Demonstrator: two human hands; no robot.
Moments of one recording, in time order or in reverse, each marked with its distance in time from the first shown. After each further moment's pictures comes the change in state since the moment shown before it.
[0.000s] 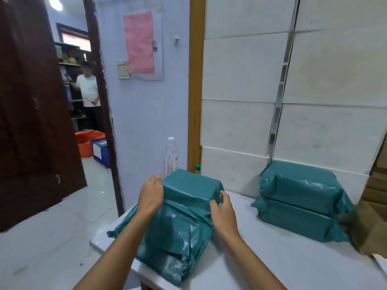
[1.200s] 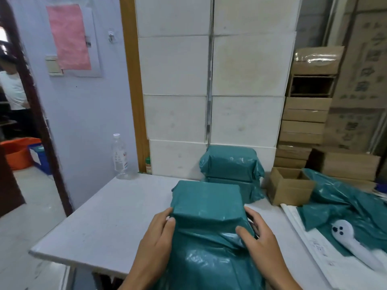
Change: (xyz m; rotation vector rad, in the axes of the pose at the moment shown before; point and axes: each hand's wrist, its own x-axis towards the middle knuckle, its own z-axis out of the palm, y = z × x) left_hand -0.238 0.056 0.047 -0.246 -0.397 0.140; right_hand -0.181 0.050 -0.220 0.012 0.226 -0.098
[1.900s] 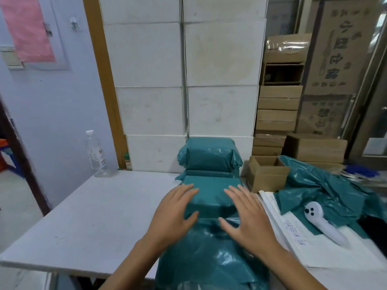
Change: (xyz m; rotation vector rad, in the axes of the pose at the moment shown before) left_hand 0.056 0.015 0.078 0.637 -0.213 0.644; right_hand 0.034 0.032 -0.044 -0.864 0.050 -0.495
